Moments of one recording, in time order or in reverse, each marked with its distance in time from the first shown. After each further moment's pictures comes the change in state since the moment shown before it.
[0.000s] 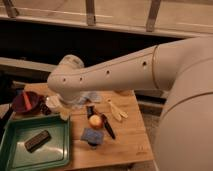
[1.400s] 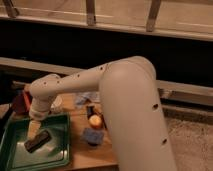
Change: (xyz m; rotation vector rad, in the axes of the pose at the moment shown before) arm -0.125 0.130 0.111 -0.476 -0.231 -0.361
